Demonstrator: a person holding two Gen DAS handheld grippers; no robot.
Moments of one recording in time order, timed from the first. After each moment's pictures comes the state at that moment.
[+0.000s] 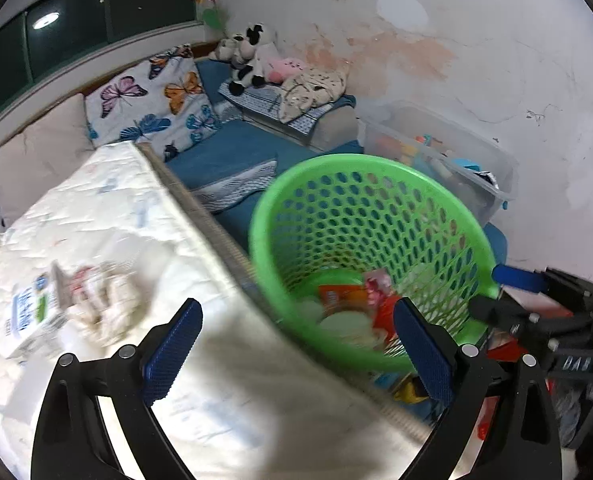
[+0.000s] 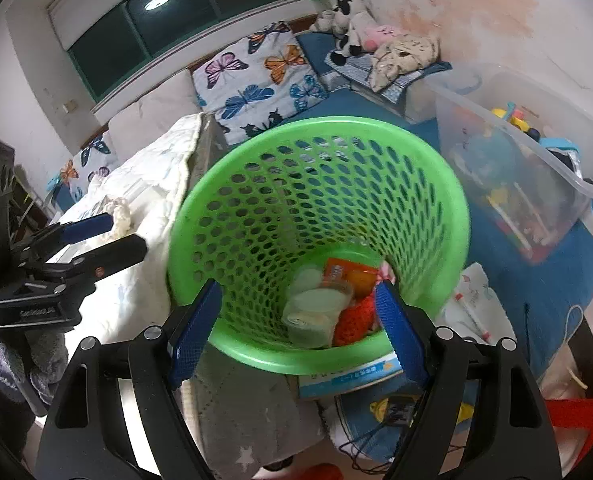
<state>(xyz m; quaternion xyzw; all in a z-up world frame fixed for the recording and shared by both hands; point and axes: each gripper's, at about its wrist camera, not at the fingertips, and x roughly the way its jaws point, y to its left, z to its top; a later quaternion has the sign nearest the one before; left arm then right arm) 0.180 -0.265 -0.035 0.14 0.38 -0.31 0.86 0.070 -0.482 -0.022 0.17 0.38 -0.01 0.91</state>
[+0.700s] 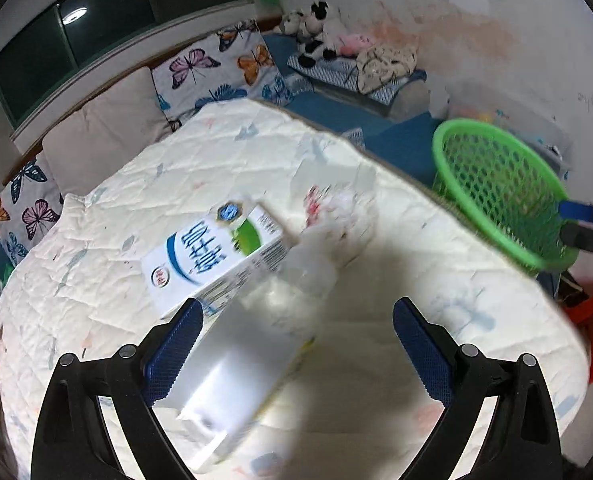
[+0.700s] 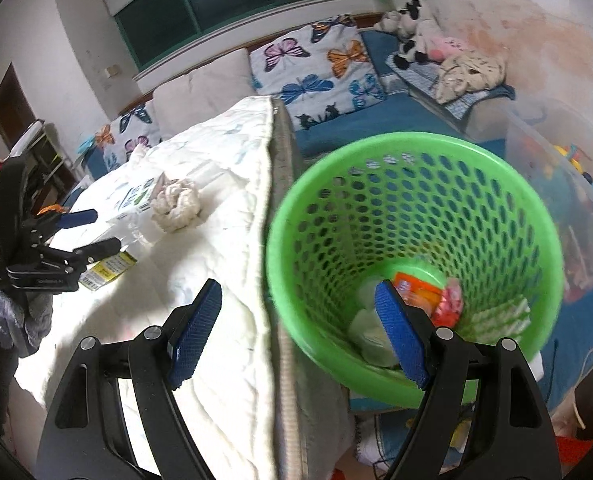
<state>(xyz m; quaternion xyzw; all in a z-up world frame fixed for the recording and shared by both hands) 0.236 -0.112 -0.035 0.19 0.41 -0.23 0.86 0.116 -0.402 -0.006 0.13 0.39 0.07 0.91</state>
